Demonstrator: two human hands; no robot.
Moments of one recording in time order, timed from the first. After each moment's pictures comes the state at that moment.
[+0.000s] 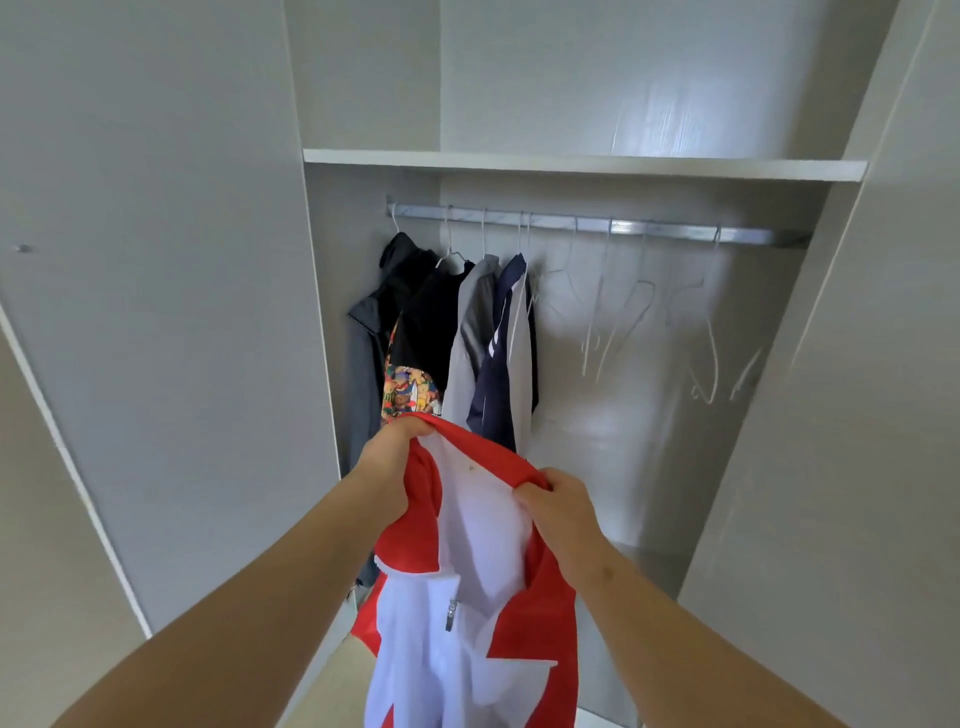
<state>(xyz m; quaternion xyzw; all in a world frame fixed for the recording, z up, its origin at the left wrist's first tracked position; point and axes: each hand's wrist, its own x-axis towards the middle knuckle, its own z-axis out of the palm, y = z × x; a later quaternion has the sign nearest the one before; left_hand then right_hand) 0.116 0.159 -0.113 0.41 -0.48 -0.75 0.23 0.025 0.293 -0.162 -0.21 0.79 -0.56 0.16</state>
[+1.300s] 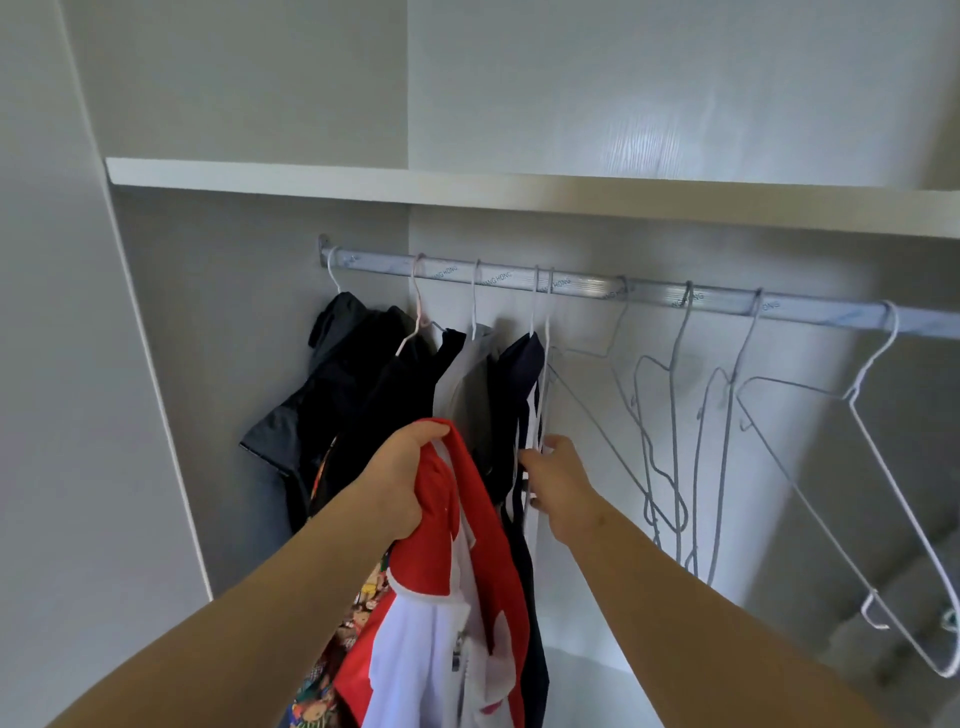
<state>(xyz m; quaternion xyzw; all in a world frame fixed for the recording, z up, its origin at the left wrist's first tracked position) -0.176 -0.074 -0.079 0.35 -0.47 -0.80 0.16 -0.283 0.029 -0.107 -0.15 0.73 -0.64 0.20</state>
